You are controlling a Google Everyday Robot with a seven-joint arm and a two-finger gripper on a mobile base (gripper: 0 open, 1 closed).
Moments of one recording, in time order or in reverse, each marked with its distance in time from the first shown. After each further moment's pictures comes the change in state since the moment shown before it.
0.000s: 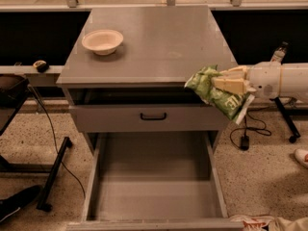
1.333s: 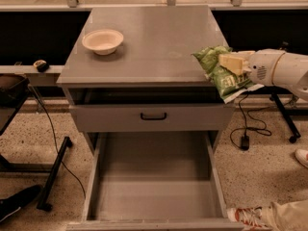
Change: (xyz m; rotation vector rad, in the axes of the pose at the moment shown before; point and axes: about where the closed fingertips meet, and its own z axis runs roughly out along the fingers) arm -0.033 -0.065 -0.012 0.408 -0.060 0.210
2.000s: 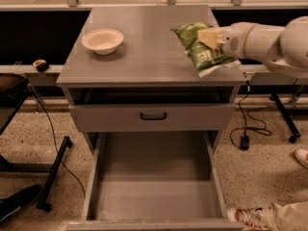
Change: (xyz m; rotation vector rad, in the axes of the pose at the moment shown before) arm -0.063 0.012 0.062 0.026 -0.024 0.025
